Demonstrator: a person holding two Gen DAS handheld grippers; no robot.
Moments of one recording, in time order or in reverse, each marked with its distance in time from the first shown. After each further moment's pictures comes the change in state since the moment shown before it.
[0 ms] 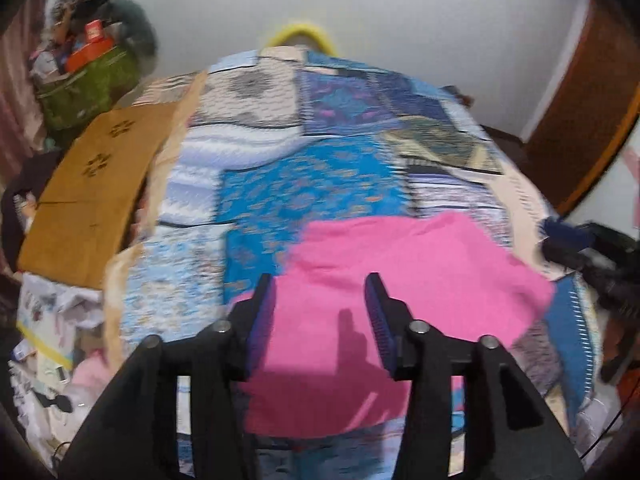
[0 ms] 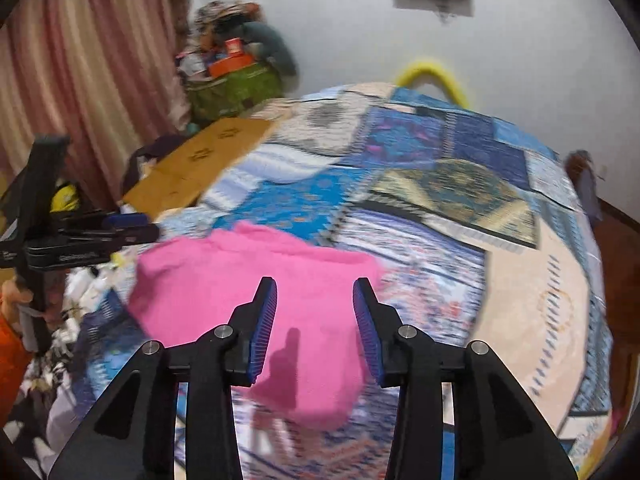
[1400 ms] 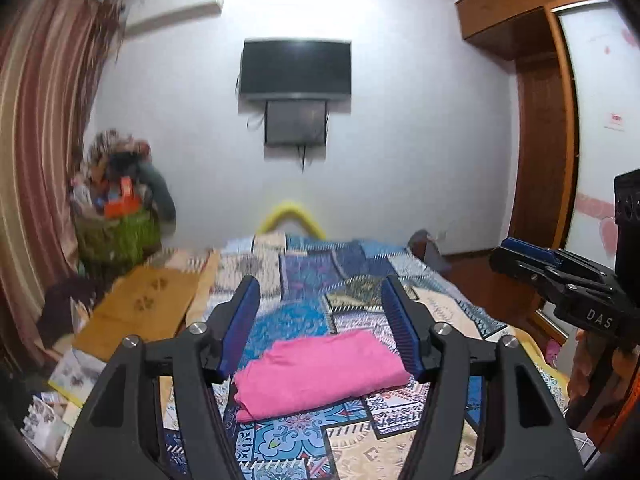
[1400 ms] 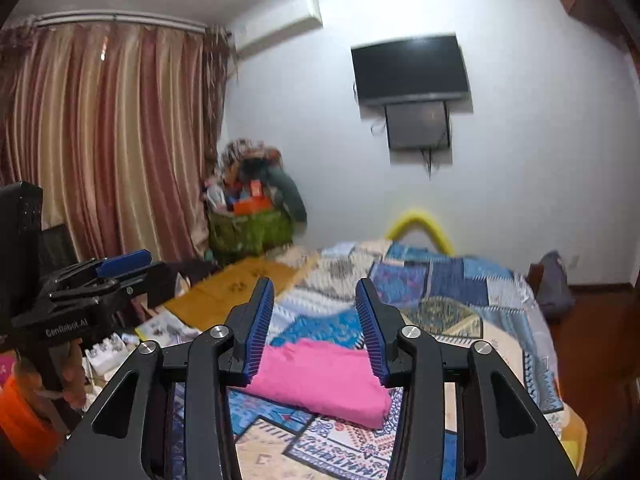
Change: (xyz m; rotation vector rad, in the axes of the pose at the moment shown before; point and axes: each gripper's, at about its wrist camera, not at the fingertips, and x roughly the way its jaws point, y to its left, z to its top) left arm -0.263 -0.107 -0.093 0.120 -0.677 0.066; right arm -0.216 0.099 -0.041 -0.042 -0.577 -0.078
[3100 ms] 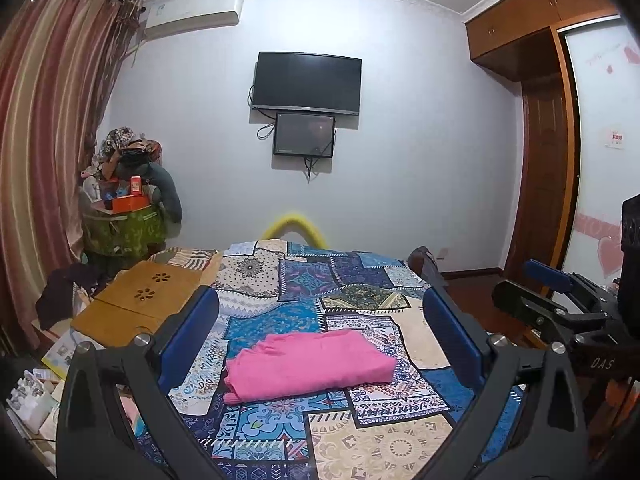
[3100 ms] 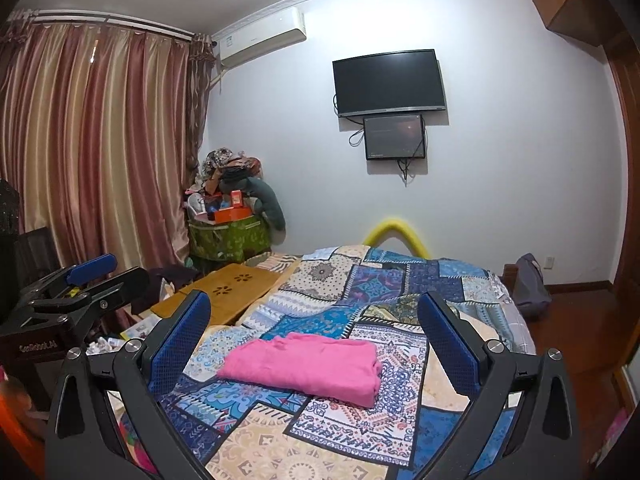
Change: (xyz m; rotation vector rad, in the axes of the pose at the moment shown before) left arm -0.030 -0.007 -0.024 -0.071 -0.041 0.013; right arm -0.026 0.011 -0.021 0.002 -0.021 -0.092
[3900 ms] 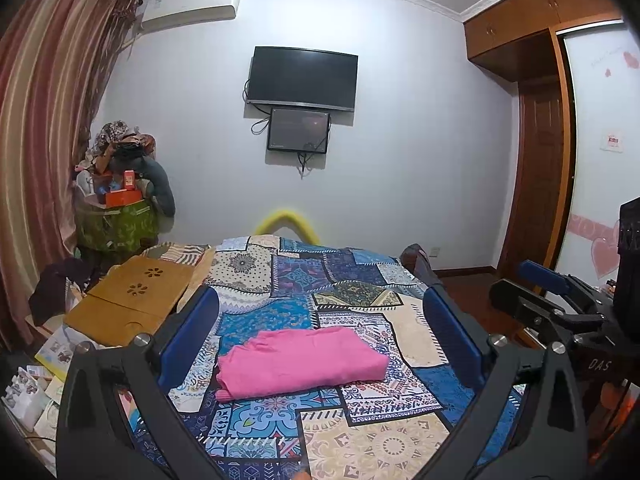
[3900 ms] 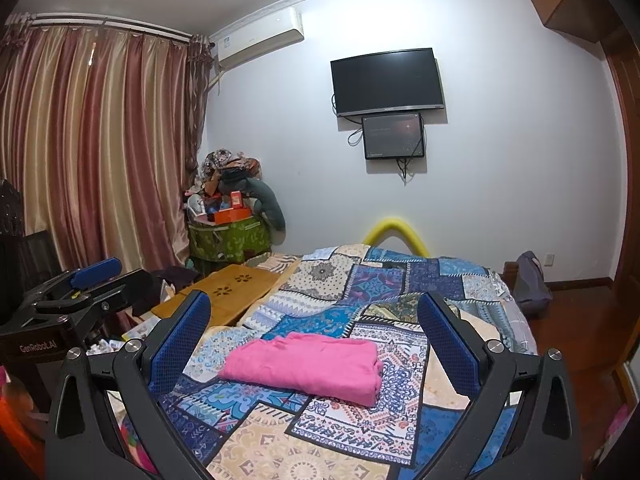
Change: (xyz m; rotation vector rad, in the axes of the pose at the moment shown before) left arm 0.005 0.000 0.001 -0.013 0.017 -0.024; right arm 0.001 0.000 0.001 0.010 0.000 -0.002
